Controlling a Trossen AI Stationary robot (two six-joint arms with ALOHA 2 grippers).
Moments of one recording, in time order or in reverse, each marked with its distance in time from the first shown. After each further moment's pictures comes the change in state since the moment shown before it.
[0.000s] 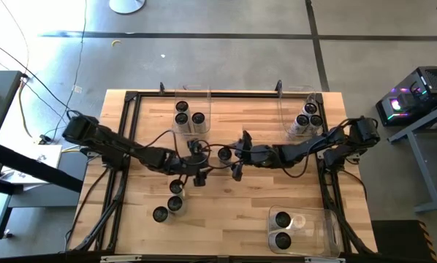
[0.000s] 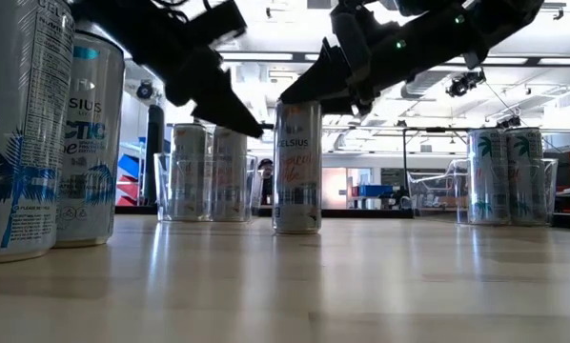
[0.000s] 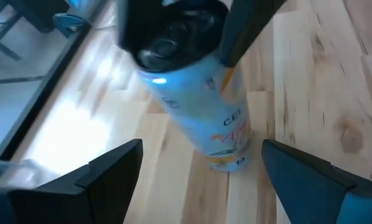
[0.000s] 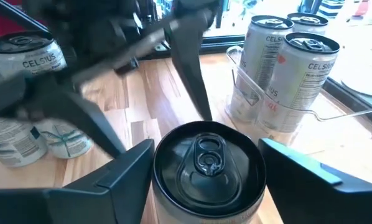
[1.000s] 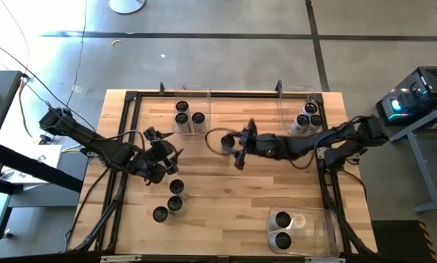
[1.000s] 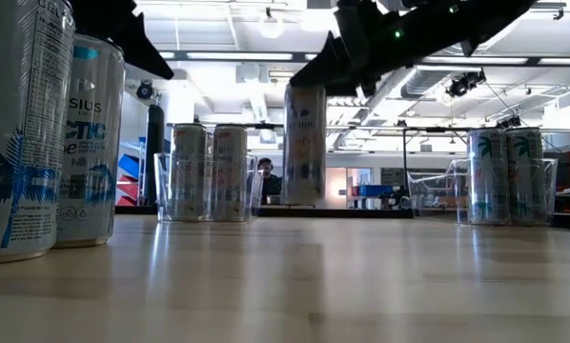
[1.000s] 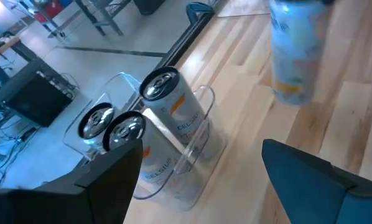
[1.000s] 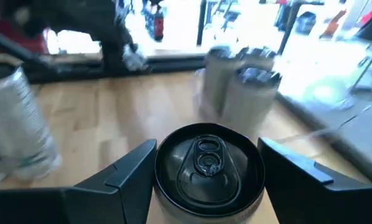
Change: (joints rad) left arm -0.193 -0.415 0.000 -0.720 -0.472 -0.470; right arm -0.085 -0.117 0.000 -0.042 0.002 -0.086
